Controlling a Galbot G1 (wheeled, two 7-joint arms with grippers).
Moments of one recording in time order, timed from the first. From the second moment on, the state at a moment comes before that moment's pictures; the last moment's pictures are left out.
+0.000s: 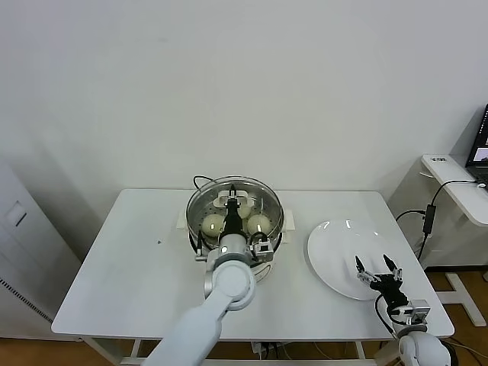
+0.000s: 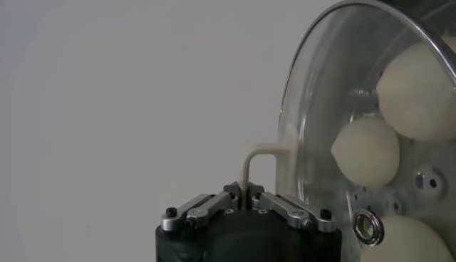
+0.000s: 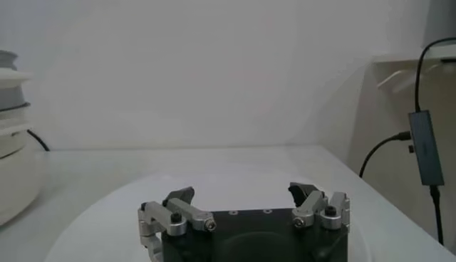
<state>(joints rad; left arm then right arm) 0.77 -1.46 0.16 -1.68 1.52 0.74 0.32 -1.21 1.25 0.77 1.34 0.33 0.17 -0.31</state>
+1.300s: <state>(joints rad) 0.79 -1.48 0.16 -1.64 1.49 0.74 0.28 -1.22 1.25 0.80 1.34 0.34 0.18 -0.32</state>
